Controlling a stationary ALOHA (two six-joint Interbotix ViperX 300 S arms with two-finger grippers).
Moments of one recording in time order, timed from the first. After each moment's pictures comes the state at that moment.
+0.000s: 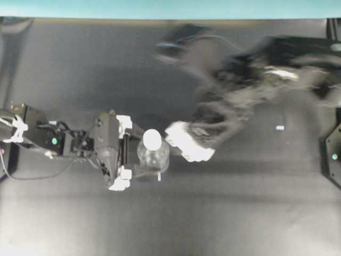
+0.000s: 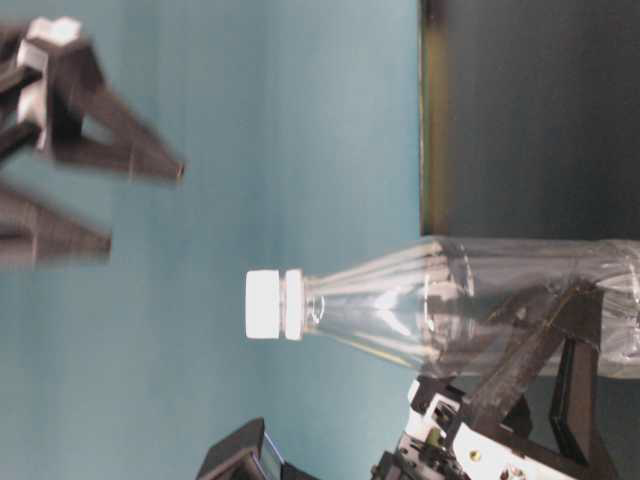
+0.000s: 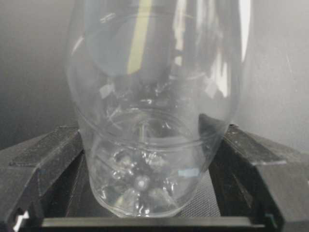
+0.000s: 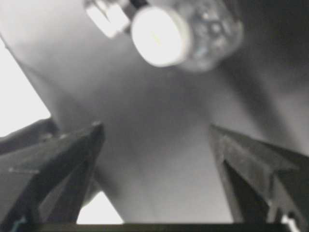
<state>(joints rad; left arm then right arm) -0.02 0.17 0.90 0.04 -0.59 -0.14 -0.01 0.04 -0.11 0.25 1.16 0.60</state>
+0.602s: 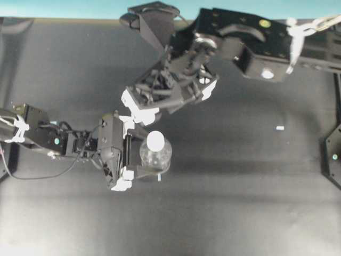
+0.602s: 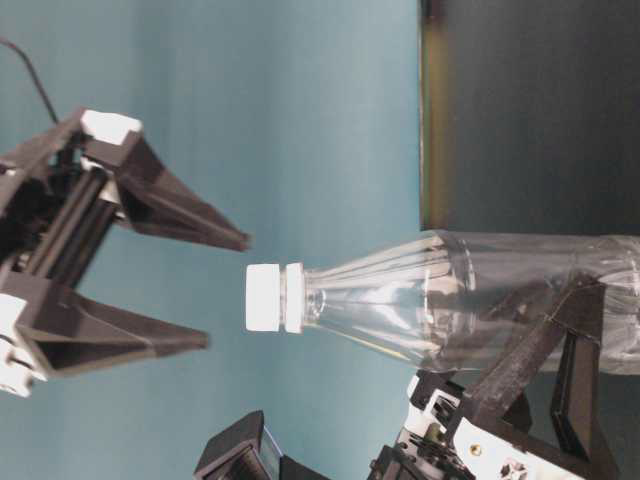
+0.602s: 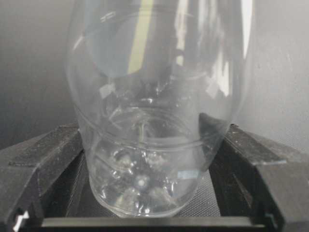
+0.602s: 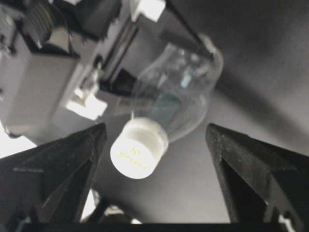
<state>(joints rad) -0.03 0.17 0.89 0.04 -0.57 -0.14 -0.08 0.25 -0.28 0.25 1.26 0.83</state>
